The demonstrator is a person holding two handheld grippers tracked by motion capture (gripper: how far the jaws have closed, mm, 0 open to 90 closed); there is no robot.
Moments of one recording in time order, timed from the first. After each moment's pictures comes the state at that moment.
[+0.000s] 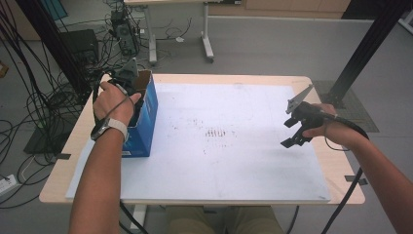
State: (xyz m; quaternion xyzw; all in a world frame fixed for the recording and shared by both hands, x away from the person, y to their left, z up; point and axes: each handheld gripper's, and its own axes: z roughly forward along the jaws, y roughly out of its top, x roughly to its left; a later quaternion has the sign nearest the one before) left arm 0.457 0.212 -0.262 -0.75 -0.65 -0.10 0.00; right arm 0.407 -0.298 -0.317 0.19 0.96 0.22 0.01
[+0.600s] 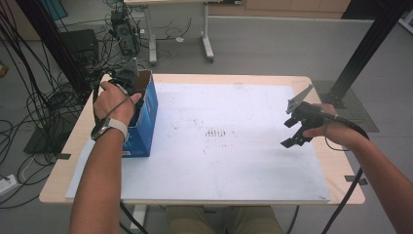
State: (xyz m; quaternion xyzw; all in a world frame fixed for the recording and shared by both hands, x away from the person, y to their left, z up) left arm 0.457 0.211 -0.262 -0.75 -0.65 -0.10 0.00; right arm 0.407 -0.298 -0.317 0.19 0.96 0.22 0.02
